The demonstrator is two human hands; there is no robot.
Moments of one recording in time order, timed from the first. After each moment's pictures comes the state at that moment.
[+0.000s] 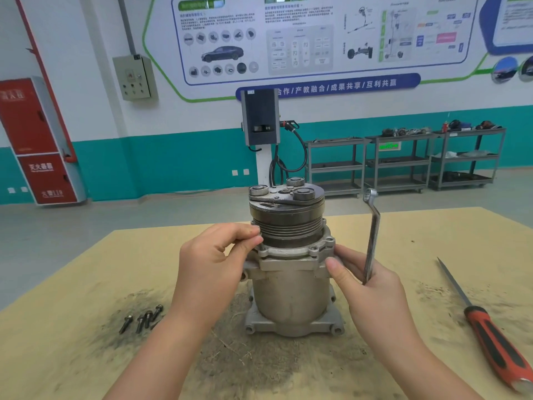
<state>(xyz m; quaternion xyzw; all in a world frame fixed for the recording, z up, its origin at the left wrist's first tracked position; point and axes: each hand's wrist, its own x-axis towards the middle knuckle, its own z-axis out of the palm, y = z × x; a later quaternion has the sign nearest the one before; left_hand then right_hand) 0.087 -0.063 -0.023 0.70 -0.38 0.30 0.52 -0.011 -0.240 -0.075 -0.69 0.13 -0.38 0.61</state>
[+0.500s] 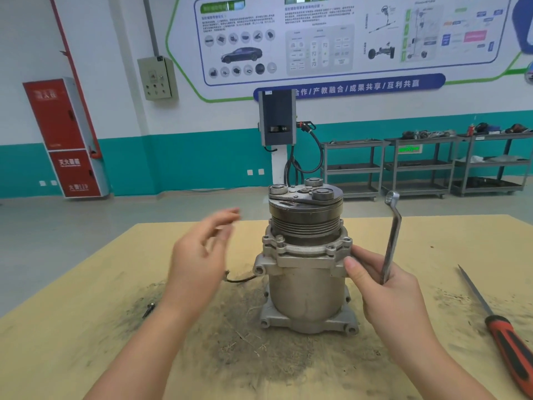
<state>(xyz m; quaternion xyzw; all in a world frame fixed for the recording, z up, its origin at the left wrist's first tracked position) 0.103 -0.028 -0.025 0.73 -0.32 0.24 0.56 -0.011 -0.241 -0.076 -0.66 0.13 -0.38 0.63</state>
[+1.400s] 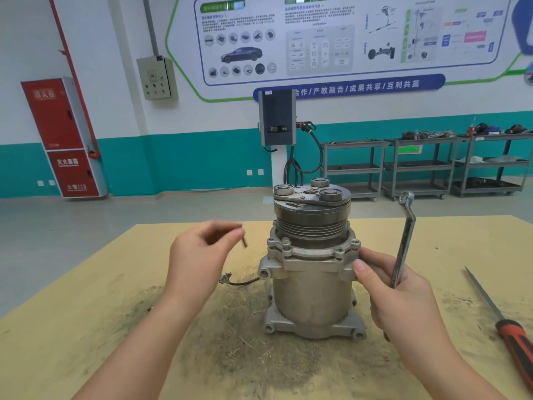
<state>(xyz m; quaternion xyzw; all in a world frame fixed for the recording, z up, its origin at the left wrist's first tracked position) 0.120 -0.029 -0.024 0.75 -0.23 0.18 0.60 -0.011 -0.239 -0.072 -0.65 0.14 -0.37 0.65</state>
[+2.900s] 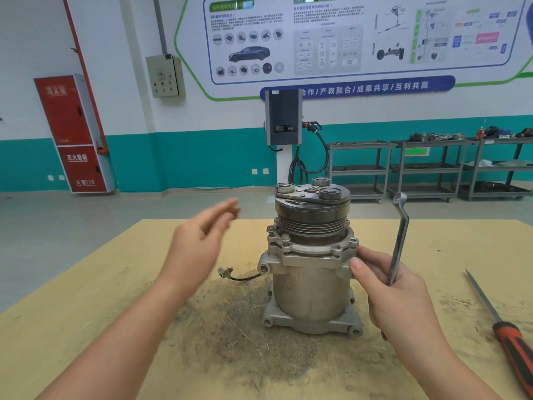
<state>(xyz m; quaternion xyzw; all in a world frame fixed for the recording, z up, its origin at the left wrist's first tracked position) 0.124 -0.022 -0.016 0.74 -0.31 0.18 0.57 -0.013 -0.240 -0.069 -0.66 0.15 -0.36 0.65</state>
